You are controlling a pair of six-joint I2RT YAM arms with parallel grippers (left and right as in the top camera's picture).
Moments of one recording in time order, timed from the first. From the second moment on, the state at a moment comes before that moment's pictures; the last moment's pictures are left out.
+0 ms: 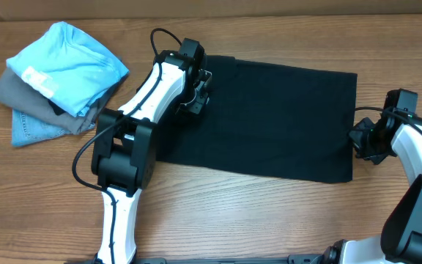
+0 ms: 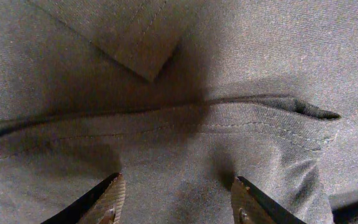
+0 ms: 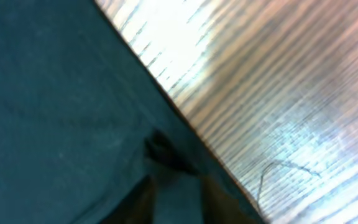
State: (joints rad) left arm -0.34 2.29 1.84 -1.02 0.07 0.08; right arm -0.35 1.66 1.02 -0.73 -0.08 0.53
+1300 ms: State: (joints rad) left arm -0.34 2.29 1.84 -1.01 0.07 0.08; right arm -0.41 1.66 0.91 -1.02 -0.01 0.65
